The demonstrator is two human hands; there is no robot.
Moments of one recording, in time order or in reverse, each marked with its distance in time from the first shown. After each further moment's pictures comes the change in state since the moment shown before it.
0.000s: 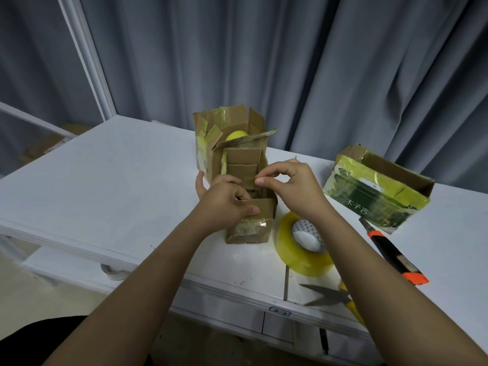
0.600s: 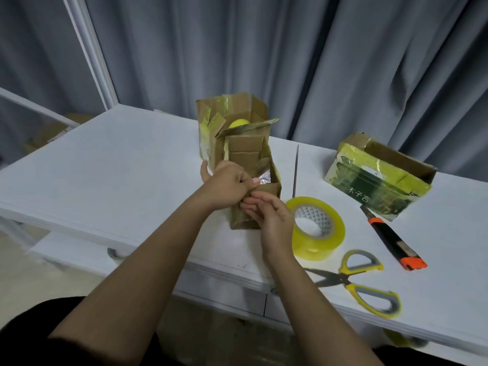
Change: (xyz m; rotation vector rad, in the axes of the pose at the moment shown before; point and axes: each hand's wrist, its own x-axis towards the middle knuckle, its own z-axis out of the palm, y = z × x) left_hand 0.005 0.009 -0.007 -0.020 -0.107 -0.092; right_hand -0.069 -0.006 0.080 0.855 0.358 0.486
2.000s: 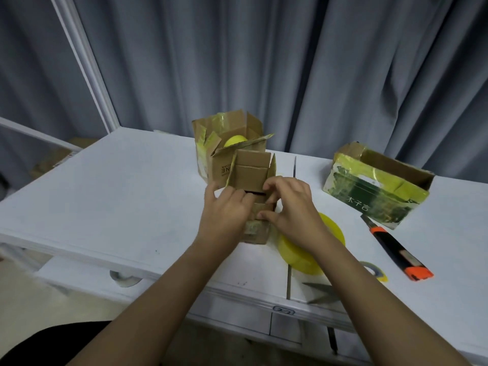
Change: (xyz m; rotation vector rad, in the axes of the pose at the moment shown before) left_hand -0.030 0.009 0.019 0.694 0.439 0.440; right_hand 0.044 -0.051 -0.040 -1.244 -0.337 -0.606
